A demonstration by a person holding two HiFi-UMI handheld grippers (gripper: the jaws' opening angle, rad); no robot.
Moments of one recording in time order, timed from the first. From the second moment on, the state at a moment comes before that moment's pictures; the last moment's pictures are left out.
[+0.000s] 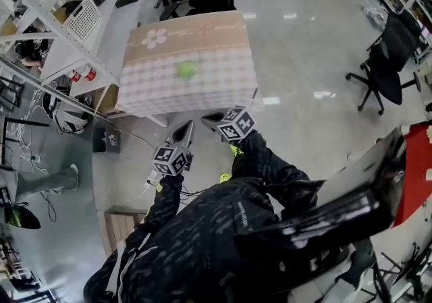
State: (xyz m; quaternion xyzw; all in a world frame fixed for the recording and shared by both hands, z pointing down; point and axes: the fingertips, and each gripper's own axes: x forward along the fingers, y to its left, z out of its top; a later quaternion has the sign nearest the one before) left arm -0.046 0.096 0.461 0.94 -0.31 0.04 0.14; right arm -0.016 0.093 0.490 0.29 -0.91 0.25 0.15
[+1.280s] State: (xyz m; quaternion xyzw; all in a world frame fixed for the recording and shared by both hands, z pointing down) left arm -0.034 0.090 0.434 0.94 -0.31 0.04 0.11; right arm -0.006 0.092 0.451 0.31 -0.93 0.16 0.13
